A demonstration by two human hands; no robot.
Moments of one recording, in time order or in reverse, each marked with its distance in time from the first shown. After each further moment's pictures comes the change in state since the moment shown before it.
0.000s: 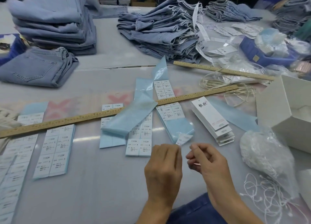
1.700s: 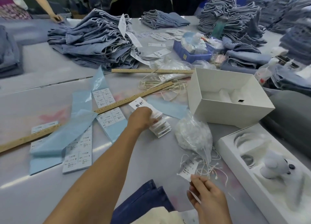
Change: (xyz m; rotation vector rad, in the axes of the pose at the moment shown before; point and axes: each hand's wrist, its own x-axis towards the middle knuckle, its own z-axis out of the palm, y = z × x) left_hand 0.121 0.048 0.181 0.124 -0.892 -0.005; right_hand -0.070 0.047 -0.148 0.476 0.538 0.367
